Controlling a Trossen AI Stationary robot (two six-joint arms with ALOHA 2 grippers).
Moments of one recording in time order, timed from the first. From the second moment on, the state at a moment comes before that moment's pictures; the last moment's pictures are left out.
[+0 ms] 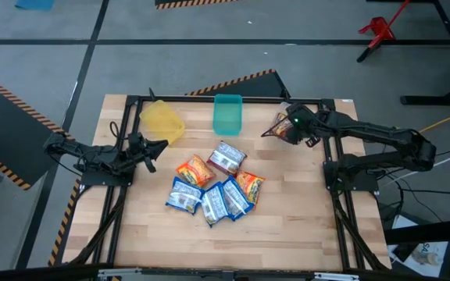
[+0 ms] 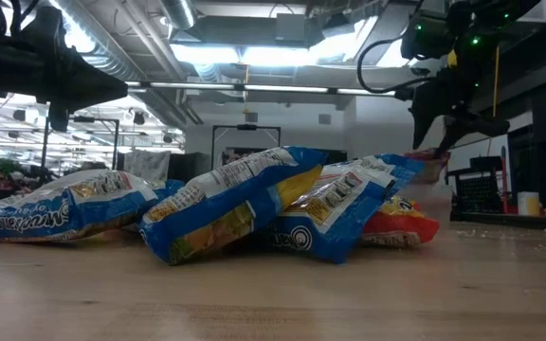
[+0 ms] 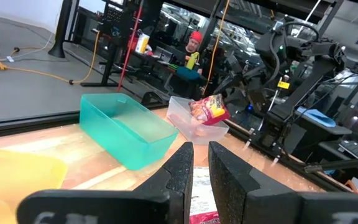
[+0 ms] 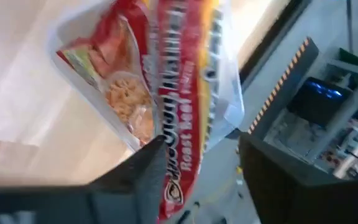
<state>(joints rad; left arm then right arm) -0.31 0.01 0.01 0.06 -0.84 -0.38 -0.47 1.12 0.78 -0.73 0.43 -1.24</state>
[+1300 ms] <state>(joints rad) -0.31 0.01 0.01 0.06 -0.88 -0.39 -0.47 1.06 0.76 -0.97 0.34 -0.17</state>
